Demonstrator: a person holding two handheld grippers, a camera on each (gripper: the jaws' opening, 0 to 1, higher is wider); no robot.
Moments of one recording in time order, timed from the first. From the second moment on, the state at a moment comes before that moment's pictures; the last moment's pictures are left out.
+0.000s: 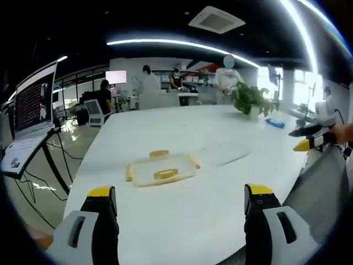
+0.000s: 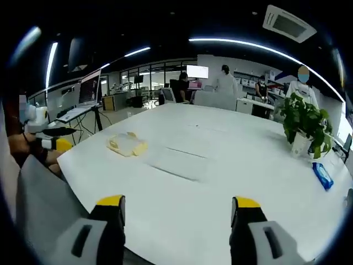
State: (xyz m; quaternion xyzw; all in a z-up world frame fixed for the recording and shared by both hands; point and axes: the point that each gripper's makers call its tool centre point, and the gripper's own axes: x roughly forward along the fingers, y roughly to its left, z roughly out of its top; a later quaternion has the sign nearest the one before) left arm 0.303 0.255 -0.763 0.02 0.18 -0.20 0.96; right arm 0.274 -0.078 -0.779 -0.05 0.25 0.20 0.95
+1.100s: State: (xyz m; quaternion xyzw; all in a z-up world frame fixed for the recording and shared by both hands) left arm 0.302 0.251 -0.770 0.00 0.19 -0.25 0.95; right arm 0.274 -0.054 -0.788 -0.07 0.27 0.23 0.93
